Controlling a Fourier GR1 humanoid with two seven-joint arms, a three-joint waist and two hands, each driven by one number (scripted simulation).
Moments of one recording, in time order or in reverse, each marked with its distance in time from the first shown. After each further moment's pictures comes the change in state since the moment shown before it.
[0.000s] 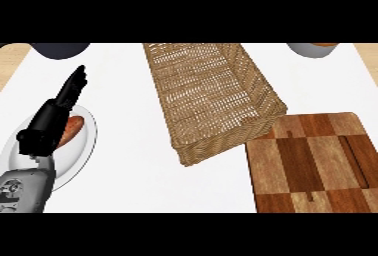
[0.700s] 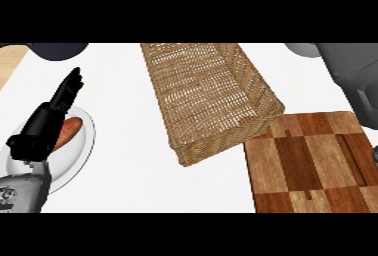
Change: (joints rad) left arm 0.032 0.000 0.011 -0.050 0.006 -0.011 0.022; right arm -0.069 0.148 0.115 0.056 0.106 0.032 0.139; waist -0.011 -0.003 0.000
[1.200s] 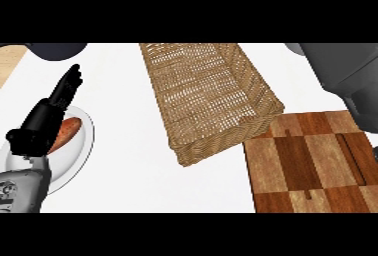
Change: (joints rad) left arm -0.028 0.002 0.015 0.029 0.003 -0.005 -0.004; right arm 0.034 -0.009 0.171 -0.022 0.185 -0.035 -0.097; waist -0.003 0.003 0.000
